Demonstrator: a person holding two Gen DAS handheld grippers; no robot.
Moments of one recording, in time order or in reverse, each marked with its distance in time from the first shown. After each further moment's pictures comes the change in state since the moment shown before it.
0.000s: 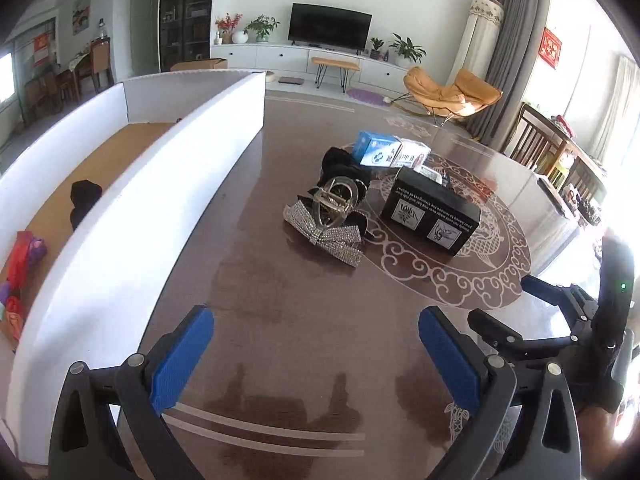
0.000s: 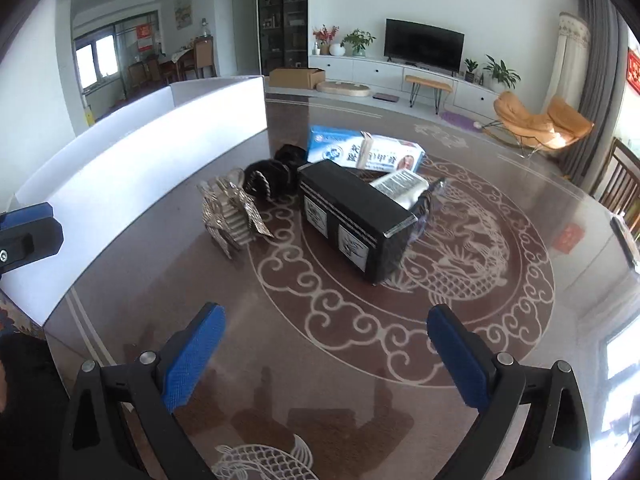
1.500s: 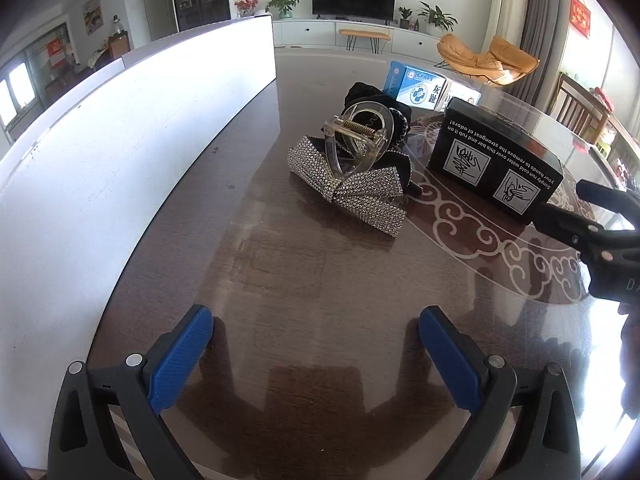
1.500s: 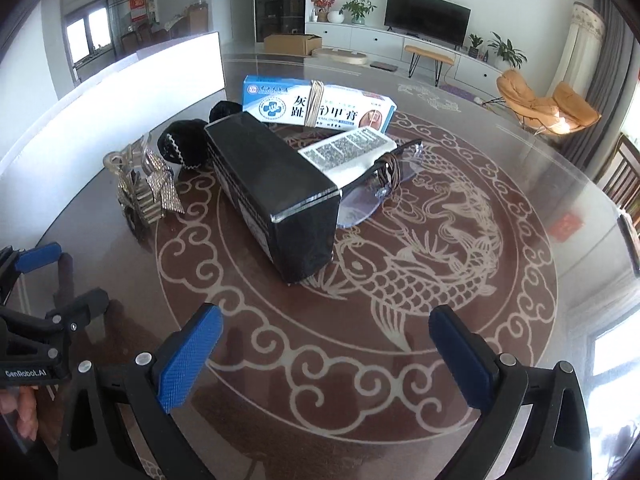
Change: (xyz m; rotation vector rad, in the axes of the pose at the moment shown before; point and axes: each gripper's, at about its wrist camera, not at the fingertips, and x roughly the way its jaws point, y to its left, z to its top) left arm 0.064 -0.013 -0.017 0.008 0.074 0.157; right arm 0.051 -0.043 0.025 -0.056 0.064 0.000
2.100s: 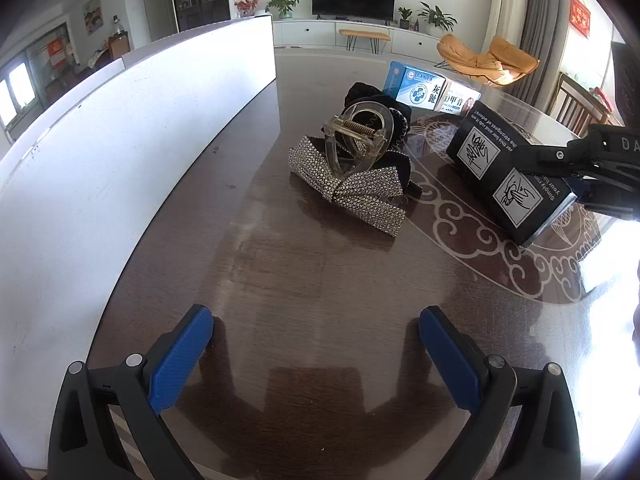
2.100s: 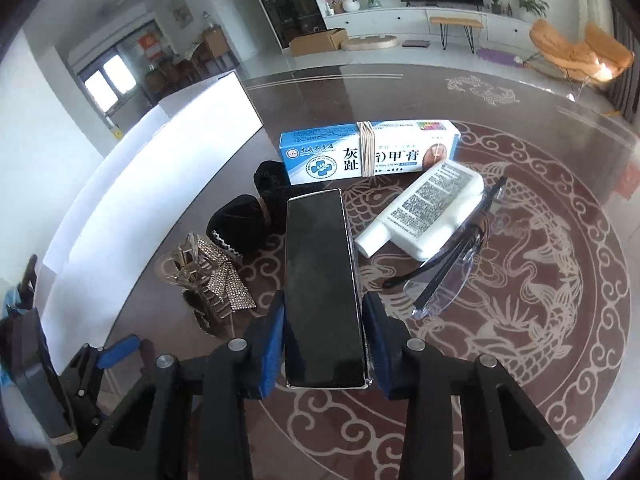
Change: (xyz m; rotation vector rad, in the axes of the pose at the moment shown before) left arm -0.004 0.001 0.000 -0.002 0.000 0.001; right arm 0.024 -0.019 0.049 0.270 0.072 0.342
